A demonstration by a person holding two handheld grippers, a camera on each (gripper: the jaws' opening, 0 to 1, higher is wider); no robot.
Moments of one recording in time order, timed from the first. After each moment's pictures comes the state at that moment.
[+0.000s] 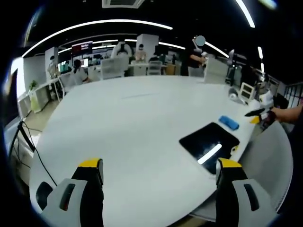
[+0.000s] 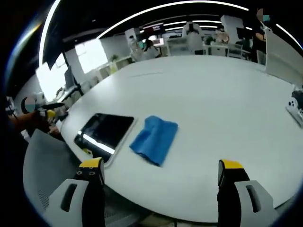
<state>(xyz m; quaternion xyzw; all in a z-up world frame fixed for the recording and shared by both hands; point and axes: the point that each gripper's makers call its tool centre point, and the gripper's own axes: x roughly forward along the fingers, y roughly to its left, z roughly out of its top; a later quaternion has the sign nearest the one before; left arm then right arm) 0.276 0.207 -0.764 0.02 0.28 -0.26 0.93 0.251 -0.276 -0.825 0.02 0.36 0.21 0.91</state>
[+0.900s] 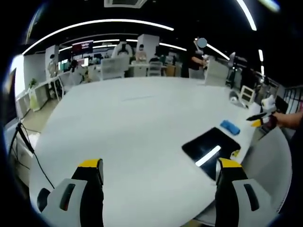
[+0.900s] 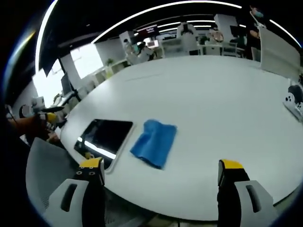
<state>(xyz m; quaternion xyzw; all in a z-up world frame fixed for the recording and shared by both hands) 0.297 0.207 -0.755 0.01 0.28 -0.26 0.93 0.253 -0.278 -0.816 0.05 0.36 0.19 0.91</state>
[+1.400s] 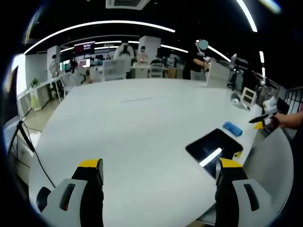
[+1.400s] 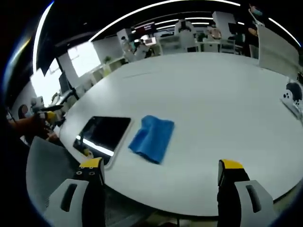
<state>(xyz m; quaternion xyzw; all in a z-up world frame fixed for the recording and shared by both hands) 0.299 0.218 -0.757 0.00 0.27 -0.25 0.93 0.251 -0.276 -0.822 0.04 0.38 0.19 0.90</state>
